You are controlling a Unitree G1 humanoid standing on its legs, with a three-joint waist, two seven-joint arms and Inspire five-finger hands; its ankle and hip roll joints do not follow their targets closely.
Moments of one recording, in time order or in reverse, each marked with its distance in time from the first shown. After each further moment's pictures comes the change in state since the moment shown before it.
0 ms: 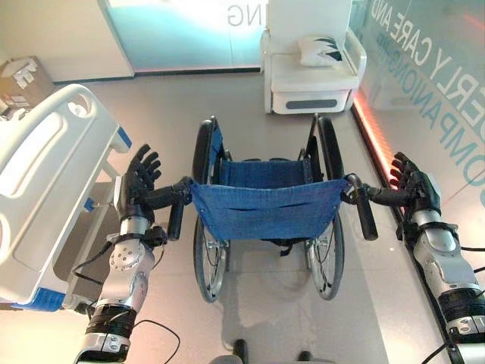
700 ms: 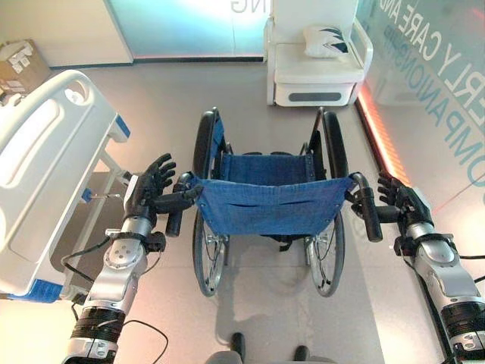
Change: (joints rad) left arm 0.032 0.084 0.001 -0.114 0.117 0.170 -0.114; right arm 0.091 0.000 -0.010 -0.082 -0.043 0.076 0.066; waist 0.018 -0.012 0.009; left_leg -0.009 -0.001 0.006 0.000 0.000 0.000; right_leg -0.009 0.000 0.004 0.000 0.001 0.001
